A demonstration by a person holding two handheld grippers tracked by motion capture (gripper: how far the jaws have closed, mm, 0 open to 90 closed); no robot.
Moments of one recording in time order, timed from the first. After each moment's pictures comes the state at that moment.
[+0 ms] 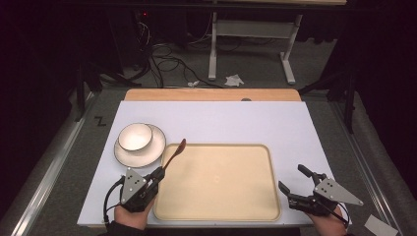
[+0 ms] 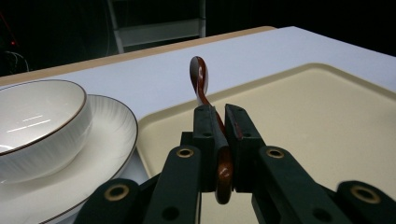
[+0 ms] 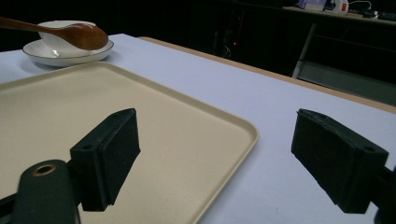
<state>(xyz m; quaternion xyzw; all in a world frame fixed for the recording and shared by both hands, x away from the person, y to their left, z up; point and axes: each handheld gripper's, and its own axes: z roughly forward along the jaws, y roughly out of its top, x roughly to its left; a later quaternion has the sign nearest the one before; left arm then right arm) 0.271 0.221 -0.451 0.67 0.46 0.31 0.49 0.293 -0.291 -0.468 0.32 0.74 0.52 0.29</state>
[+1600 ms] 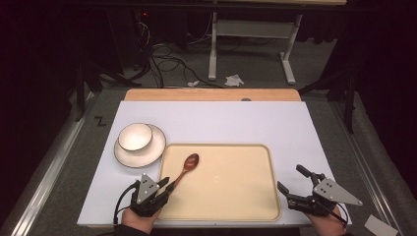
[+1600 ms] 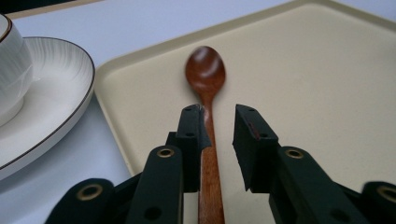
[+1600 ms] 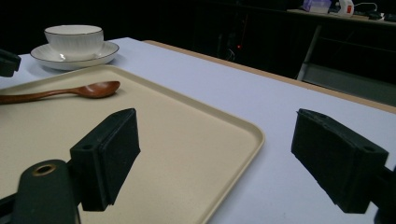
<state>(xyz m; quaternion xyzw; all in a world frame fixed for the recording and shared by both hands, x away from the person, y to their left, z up) 0.280 0.171 -0.499 0.75 0.40 0.26 0.46 0.294 -0.291 -0.468 0.32 0.73 0.53 0.29</state>
